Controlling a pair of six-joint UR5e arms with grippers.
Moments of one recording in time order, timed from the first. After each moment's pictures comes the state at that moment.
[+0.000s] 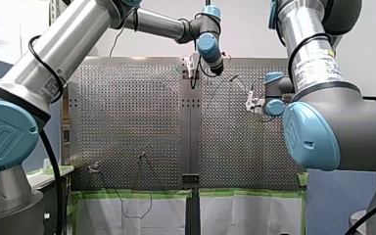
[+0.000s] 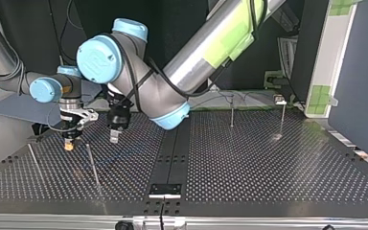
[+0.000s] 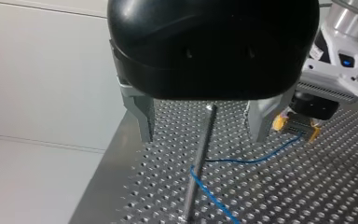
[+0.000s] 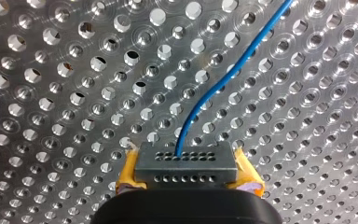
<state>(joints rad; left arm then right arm) -0.81 -2.14 -0.92 -3.32 -2.06 -1.70 1.76 -0.96 1.44 -0.55 1.51 1.74</state>
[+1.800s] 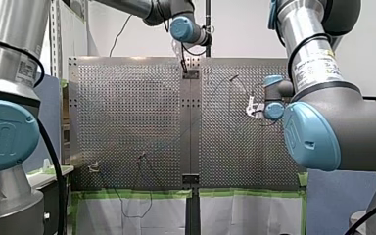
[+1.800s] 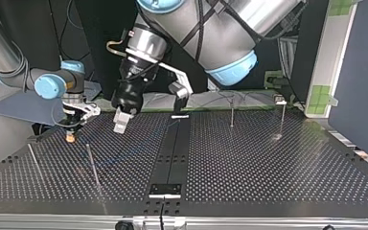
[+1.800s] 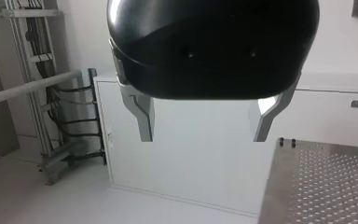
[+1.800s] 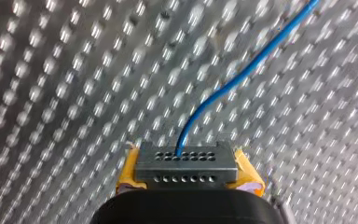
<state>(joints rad) -0.79 -1.75 -1.38 -2.90 -1.91 -1.80 1.76 -0.95 1.49 -0.53 1.58 1.71</state>
